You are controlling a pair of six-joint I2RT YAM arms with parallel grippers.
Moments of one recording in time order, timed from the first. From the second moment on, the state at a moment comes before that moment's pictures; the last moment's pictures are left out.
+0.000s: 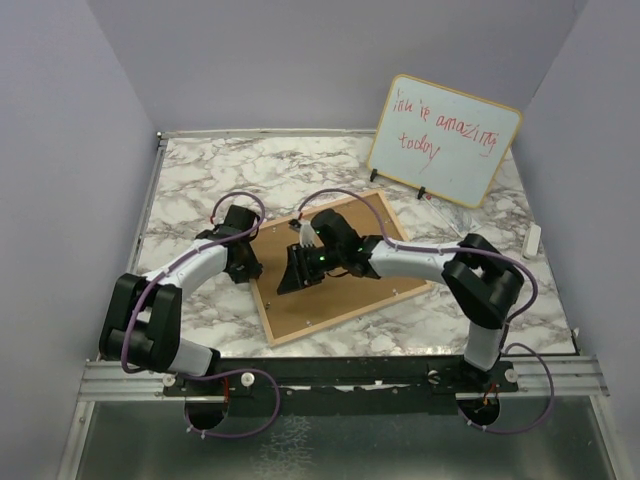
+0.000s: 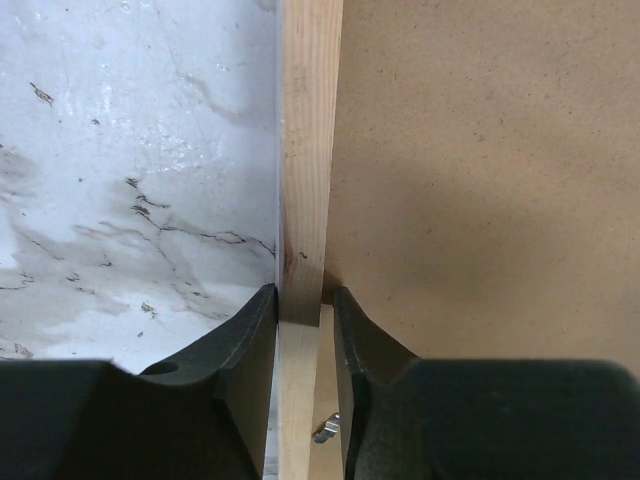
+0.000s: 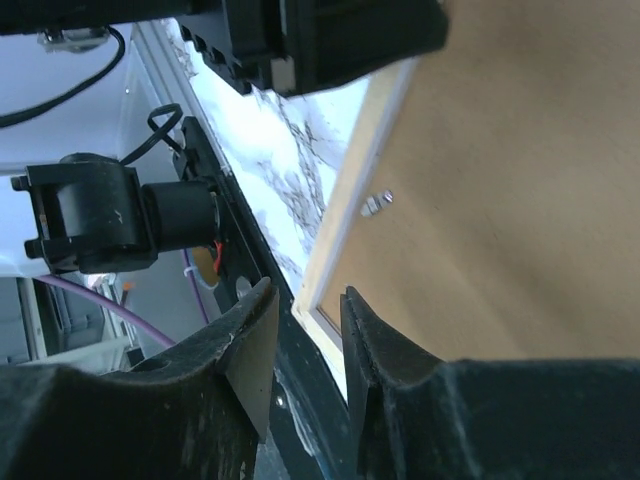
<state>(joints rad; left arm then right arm) -0.29 1.42 0.76 -0.55 -0.09 -0.70 0.90 1.82 1.10 0.08 -0.58 0.66</state>
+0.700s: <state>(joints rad) -0.29 1.44 0.78 -0.56 -0.08 -0.70 0.98 2.07 1.30 0.02 -0.59 0.68</state>
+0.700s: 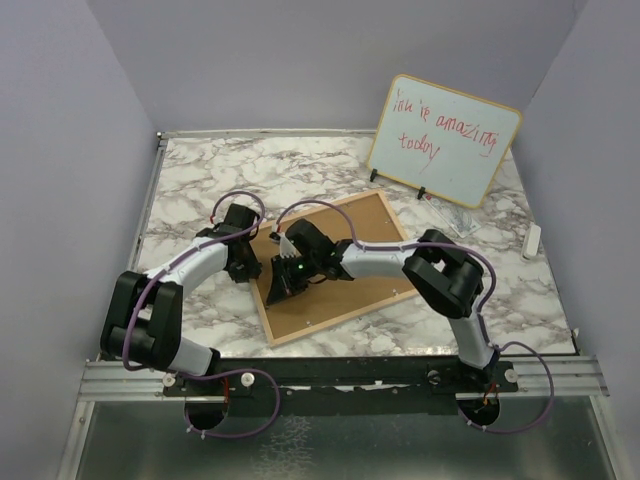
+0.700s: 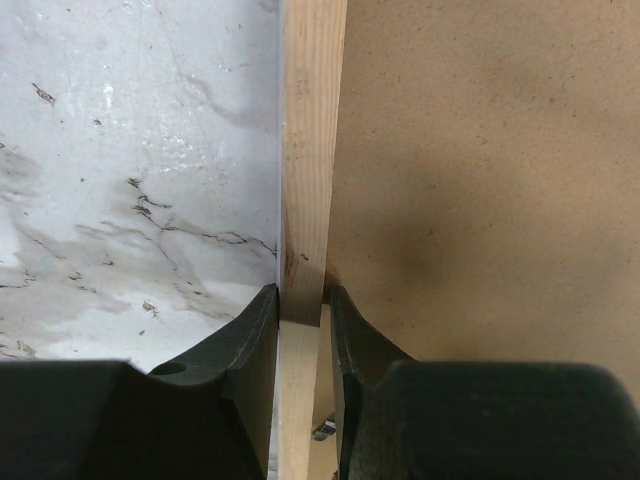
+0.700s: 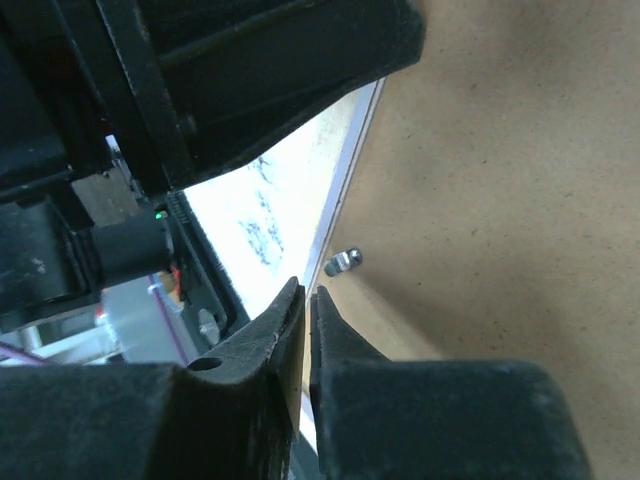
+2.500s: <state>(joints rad) -0.28 1.35 0.63 -0.30 -0.10 -0.74 1.18 1.98 1.09 0.32 0.10 0.24</state>
